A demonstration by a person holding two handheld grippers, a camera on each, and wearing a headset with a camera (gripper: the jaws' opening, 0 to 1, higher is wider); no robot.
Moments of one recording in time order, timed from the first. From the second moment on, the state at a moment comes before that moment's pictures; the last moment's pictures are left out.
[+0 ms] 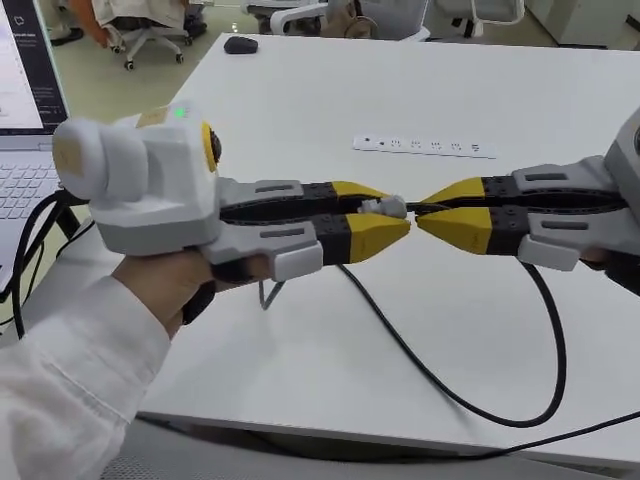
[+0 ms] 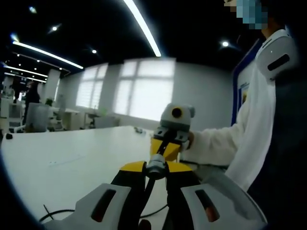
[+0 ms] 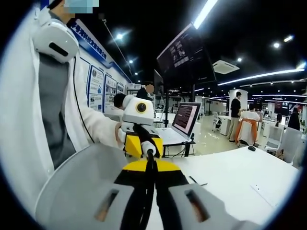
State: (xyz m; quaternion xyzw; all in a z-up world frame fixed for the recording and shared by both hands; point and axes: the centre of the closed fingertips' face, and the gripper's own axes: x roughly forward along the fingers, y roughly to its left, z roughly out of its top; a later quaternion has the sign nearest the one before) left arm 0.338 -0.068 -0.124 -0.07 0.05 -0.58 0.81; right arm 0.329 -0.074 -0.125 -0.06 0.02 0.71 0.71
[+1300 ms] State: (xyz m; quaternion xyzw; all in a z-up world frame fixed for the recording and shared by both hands) left arm 0.352 -0.046 -0.136 -0.06 0.07 -0.54 0.84; right arm 0.360 -0.136 -0.187 -0.08 0.10 0.65 0.75
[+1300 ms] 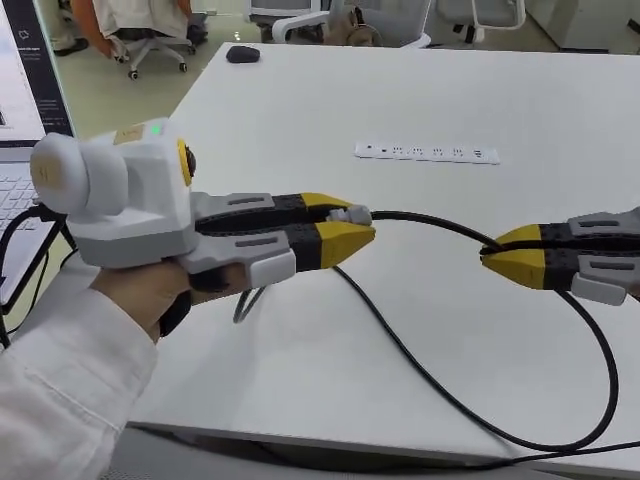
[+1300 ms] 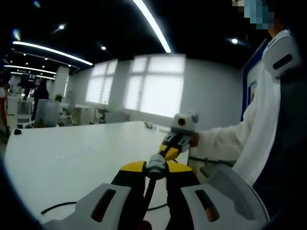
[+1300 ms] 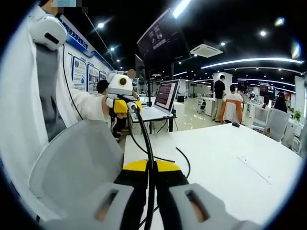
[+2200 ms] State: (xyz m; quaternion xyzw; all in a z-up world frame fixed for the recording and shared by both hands) left arm 0.363 -0.062 -0.144 -0.04 0.10 -0.52 0.85; right arm 0.358 -0.077 -0.141 -0.14 0.02 0.67 0.73
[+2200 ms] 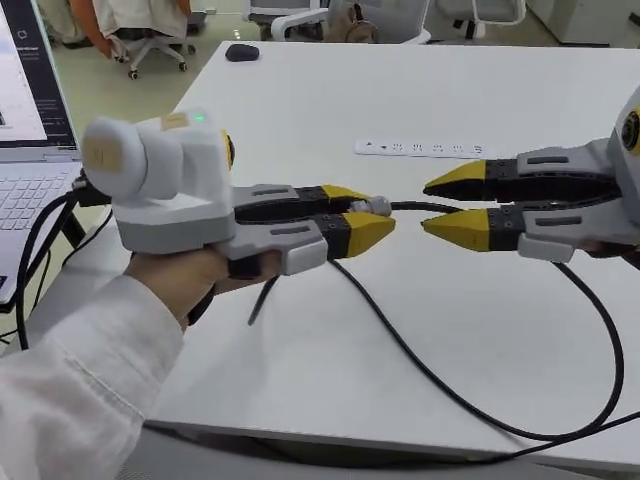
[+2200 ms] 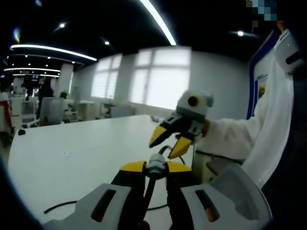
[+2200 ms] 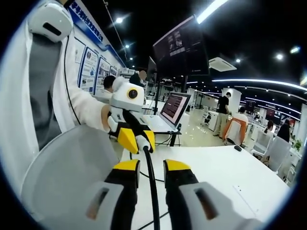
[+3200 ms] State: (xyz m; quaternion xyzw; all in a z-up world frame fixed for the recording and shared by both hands) left arm 0.360 -0.053 -0.156 -0.04 0.11 -0.52 0.84; right arm 0.354 -0.074 -0.161 -0.13 0.04 0.69 0.71
